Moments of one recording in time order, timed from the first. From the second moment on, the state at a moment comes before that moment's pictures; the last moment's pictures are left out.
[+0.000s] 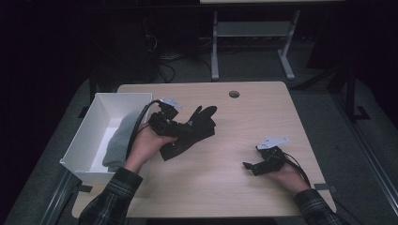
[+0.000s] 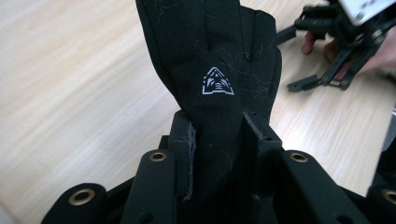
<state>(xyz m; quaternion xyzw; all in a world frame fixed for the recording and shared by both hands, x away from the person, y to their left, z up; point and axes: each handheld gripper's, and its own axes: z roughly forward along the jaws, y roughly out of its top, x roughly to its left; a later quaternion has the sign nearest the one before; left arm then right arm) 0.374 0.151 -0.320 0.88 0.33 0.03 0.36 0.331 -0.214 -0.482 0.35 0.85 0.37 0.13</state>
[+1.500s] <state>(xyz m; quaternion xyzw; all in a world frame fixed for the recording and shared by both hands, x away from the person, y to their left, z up) 0.376 0.340 -0.318 0.77 0.53 0.12 0.33 0.331 -0.213 -0.482 0.35 0.85 0.37 0.13</state>
